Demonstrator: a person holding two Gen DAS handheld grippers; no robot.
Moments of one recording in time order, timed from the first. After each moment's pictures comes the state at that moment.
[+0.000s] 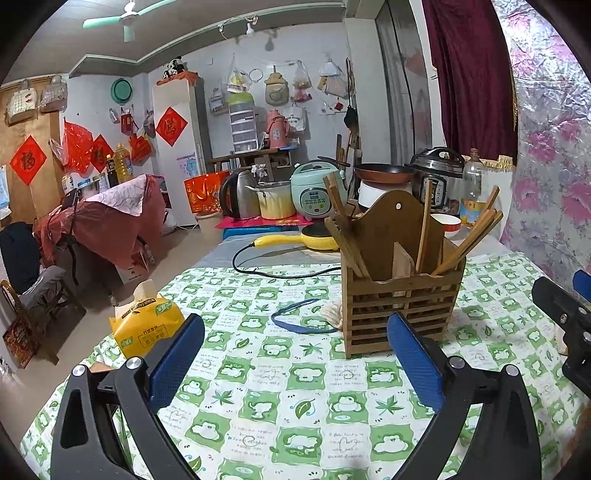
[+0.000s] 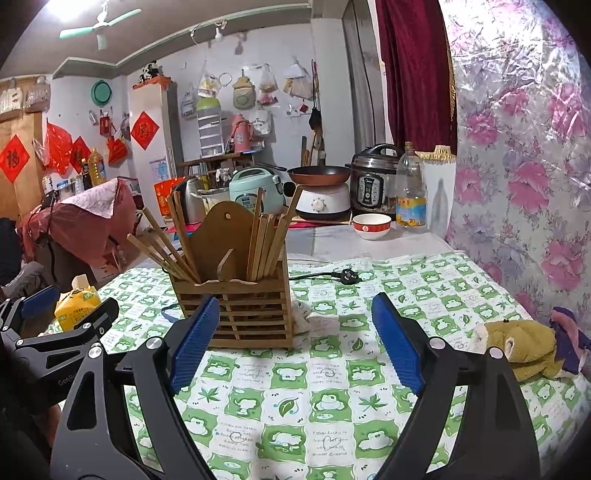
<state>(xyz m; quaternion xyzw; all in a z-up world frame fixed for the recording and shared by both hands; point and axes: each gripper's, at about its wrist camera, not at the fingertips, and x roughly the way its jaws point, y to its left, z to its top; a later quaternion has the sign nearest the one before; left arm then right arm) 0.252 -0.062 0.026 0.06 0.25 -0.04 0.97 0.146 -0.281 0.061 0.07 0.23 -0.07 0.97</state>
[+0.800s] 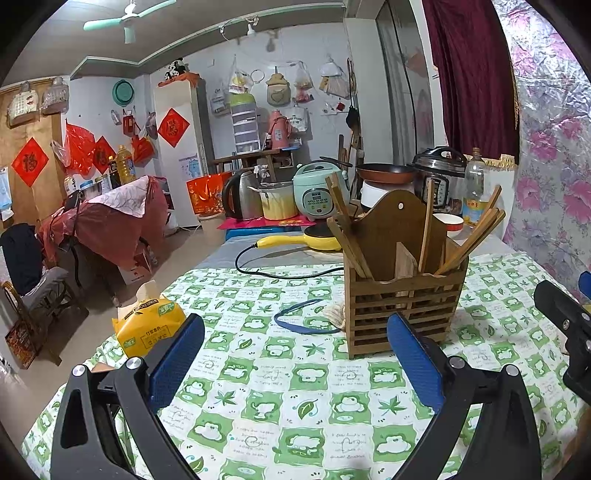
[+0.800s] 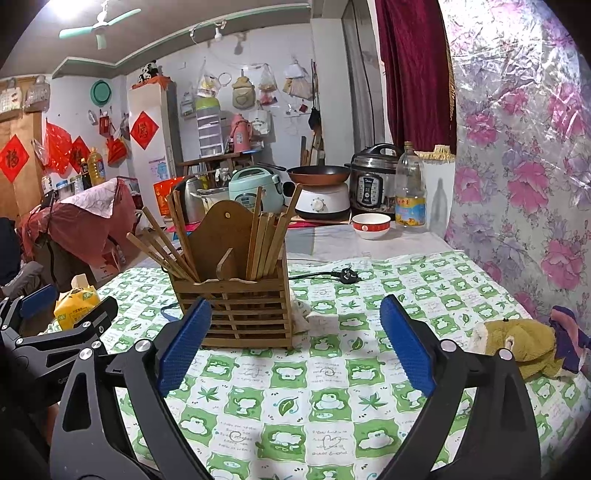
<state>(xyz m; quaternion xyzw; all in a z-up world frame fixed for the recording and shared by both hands) 0.252 -0.058 0.026 0.06 0.25 -0.03 0.97 0.147 -0.282 0.058 0.07 0.23 -0.07 0.97</state>
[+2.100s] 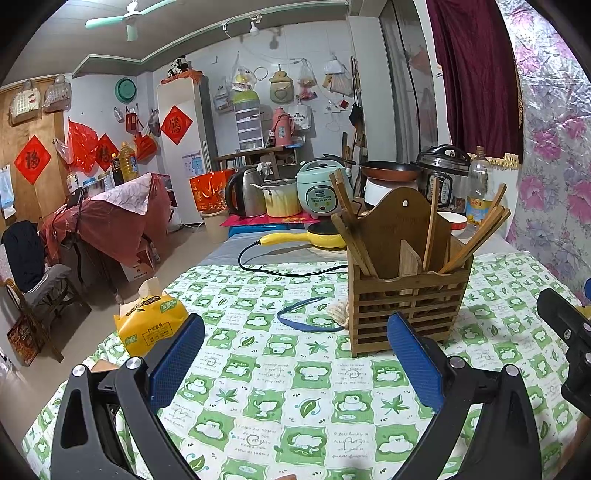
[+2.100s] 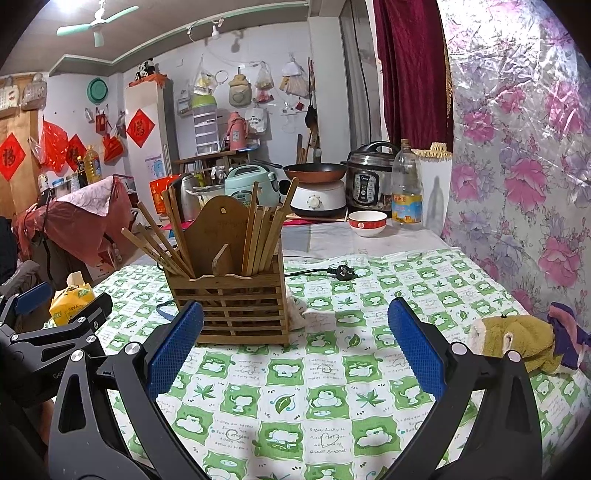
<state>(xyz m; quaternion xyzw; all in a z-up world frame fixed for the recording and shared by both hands) 0.253 -0.054 0.026 0.06 0.25 -0.03 0.97 0.148 -0.280 0.054 0.06 0.24 -0.08 0.97</state>
